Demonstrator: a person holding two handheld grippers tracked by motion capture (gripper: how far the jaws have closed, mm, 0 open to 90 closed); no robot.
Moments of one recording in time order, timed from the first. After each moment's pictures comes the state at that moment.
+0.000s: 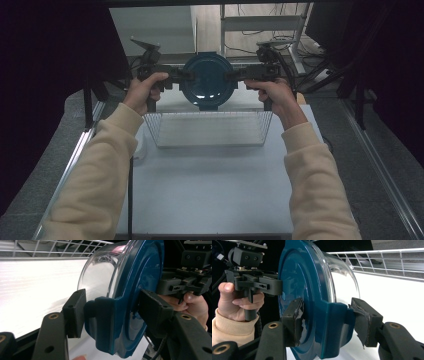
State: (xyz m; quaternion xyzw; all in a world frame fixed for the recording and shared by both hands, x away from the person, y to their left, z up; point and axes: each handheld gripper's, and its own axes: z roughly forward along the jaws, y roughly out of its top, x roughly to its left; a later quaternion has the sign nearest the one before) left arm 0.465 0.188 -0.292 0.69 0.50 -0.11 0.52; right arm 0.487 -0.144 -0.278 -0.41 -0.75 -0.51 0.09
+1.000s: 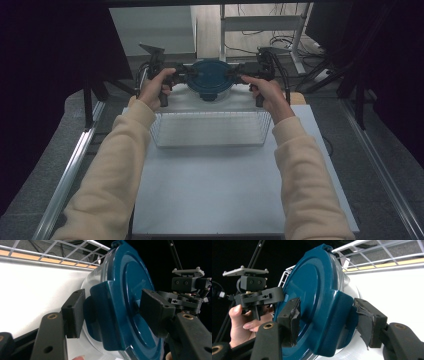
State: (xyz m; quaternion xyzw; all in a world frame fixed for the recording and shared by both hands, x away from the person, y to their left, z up) left arm 0.515 0.185 -0.332 0.61 0.57 -0.16 0.52; right arm 0.535 -0.147 -0.319 -0.53 -0.66 -0.50 0.17
